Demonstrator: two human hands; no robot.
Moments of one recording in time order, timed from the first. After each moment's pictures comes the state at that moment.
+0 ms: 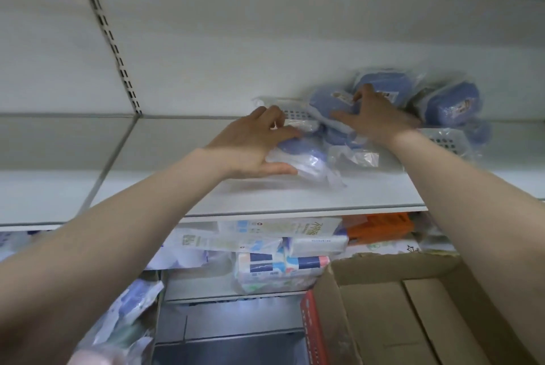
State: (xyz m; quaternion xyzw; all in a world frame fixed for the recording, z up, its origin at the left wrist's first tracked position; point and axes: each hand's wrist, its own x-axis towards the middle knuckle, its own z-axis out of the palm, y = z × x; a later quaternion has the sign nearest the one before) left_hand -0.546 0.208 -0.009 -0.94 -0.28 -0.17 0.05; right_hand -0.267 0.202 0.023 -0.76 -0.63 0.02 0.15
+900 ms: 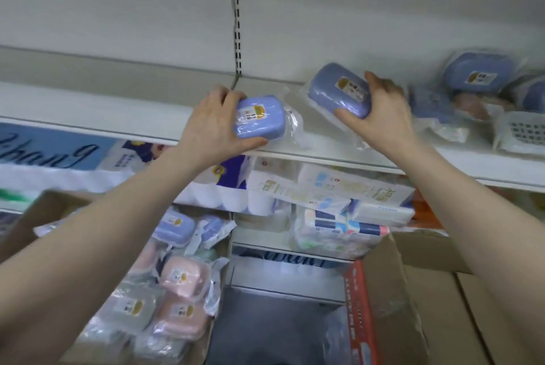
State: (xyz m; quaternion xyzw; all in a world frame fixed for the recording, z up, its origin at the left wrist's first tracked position) left_hand -0.751 0.124 -0.042 -0.79 -0.54 -0.29 0.06; right_hand -0.442 0.136 -0.013 -0.64 -0.71 -0.07 0.29
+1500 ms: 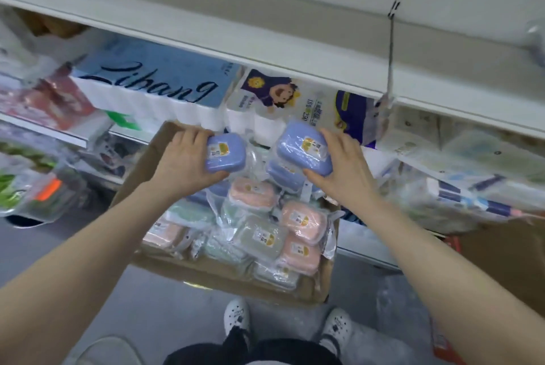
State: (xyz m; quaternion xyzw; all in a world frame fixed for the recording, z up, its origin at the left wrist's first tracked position) left_hand -1.099 -0.021 -0.175 -0.73 -0.68 -0.12 0.00; right_hand -0.779 0.022 -0.175 -0.53 -0.82 0.10 0.20
